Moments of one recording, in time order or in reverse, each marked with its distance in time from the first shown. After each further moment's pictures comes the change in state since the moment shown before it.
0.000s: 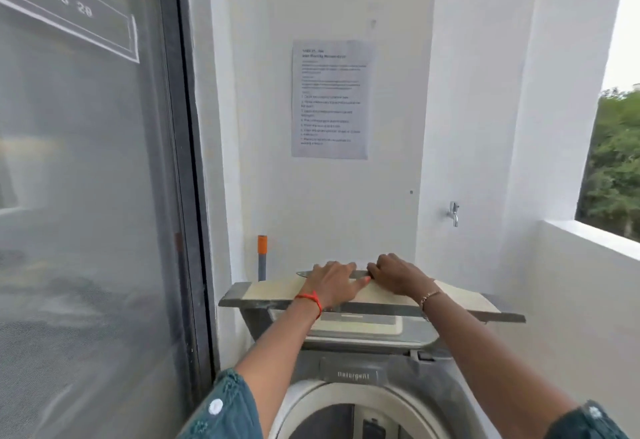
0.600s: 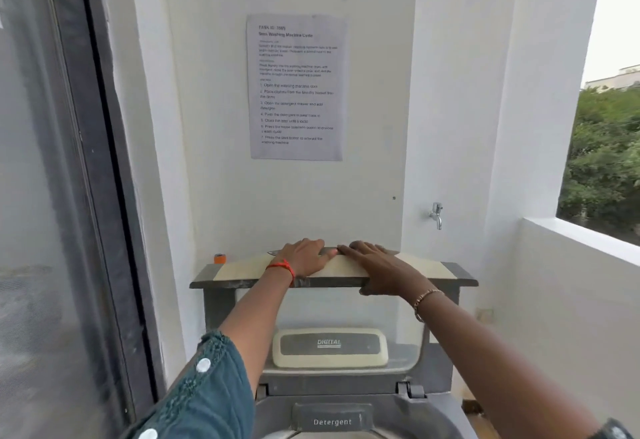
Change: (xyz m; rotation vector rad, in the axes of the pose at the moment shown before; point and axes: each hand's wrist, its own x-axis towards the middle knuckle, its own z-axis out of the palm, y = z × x) left_hand 0.147 -0.047 -0.004 -0.012 -0.072 -0.021; right_hand 0.093 0.050 -0.009 -0.324 0.073 -0.385
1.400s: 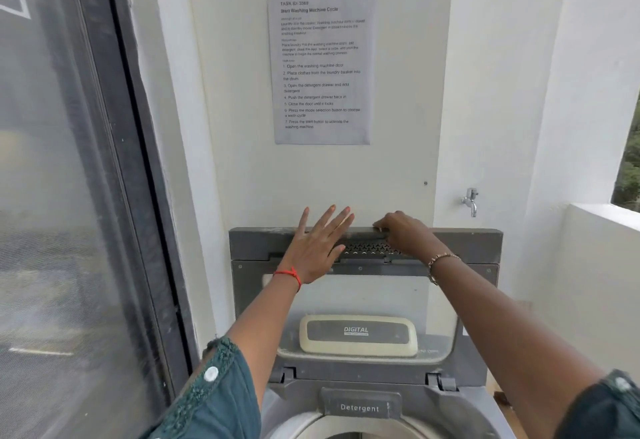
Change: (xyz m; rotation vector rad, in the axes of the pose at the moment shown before) left_hand -0.016 -0.039 0.028 0.374 0.413 0.249; right_hand 0.046 0.013 -0.007 0.088 0.091 0.247
